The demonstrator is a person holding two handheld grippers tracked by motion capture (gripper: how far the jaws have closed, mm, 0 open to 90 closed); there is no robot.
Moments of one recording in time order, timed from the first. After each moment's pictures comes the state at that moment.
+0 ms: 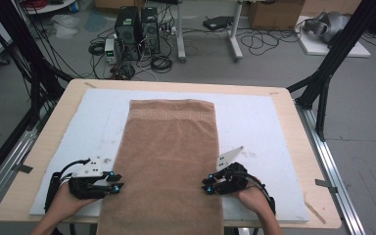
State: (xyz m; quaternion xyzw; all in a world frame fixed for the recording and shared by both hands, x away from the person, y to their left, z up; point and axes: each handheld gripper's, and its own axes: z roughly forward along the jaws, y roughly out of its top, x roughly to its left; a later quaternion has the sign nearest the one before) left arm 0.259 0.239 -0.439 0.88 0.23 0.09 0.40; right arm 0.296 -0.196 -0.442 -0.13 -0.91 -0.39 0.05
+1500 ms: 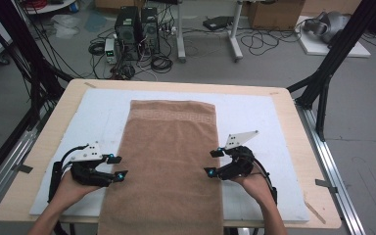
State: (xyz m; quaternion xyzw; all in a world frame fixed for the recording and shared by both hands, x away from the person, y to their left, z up) left arm 0.282 0.240 -0.412 0.84 0.26 0.09 0.46; right arm 0.322 -0.210 -0.406 -0.21 -0.87 -0.45 -0.01
